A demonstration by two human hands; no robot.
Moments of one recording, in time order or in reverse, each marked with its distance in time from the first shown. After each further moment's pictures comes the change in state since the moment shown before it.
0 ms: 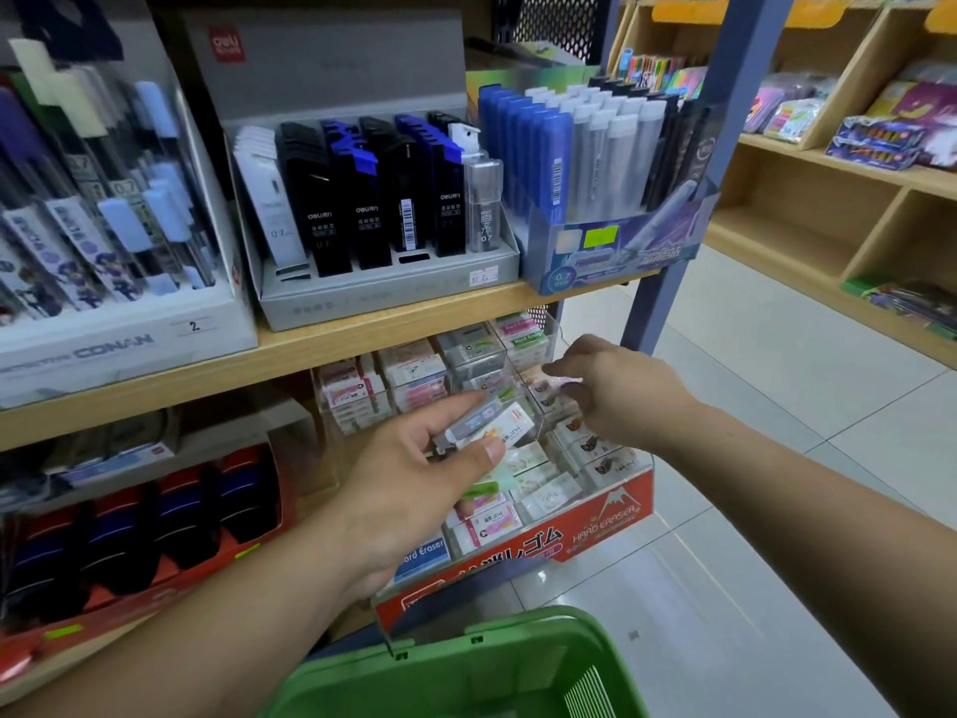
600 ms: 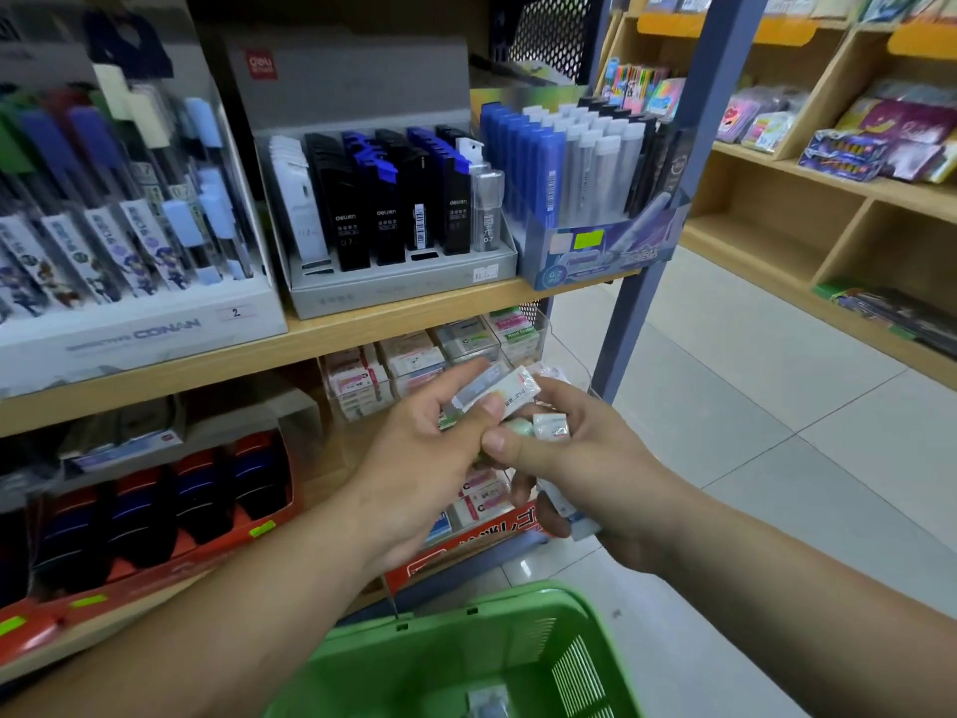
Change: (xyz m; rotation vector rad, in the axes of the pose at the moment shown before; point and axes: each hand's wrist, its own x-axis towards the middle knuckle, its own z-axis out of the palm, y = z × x) left_hand -0.015 0.014 0.012 -0.198 -0.071 0.074; right_hand -0.099 -0.100 -0.041 1.568 -0.149 0.321
